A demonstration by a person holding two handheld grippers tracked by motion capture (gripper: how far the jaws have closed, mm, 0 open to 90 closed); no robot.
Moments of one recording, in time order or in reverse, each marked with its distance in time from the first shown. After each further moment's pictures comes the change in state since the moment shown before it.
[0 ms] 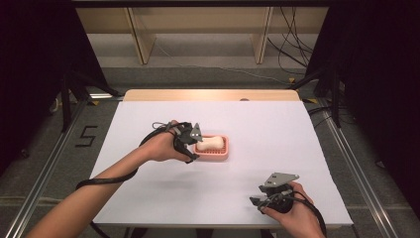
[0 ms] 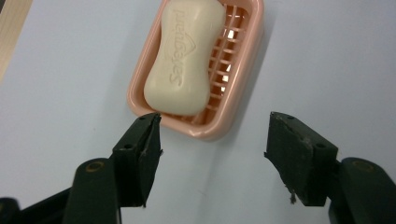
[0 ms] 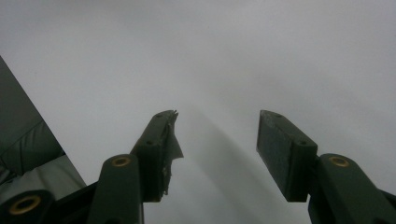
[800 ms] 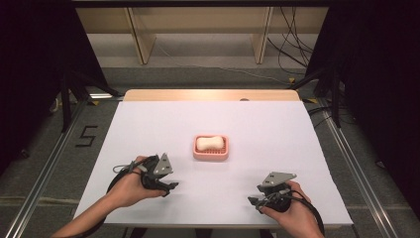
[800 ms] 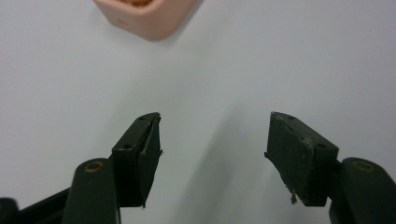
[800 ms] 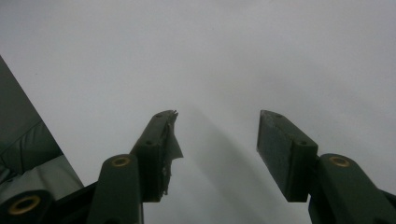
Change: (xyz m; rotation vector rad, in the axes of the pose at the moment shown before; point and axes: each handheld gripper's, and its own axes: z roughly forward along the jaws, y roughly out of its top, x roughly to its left) left arm -0.075 -0.102 -0.030 -0.088 0.019 -0.183; right arm 0.003 0.003 0.003 0.020 0.003 0.013
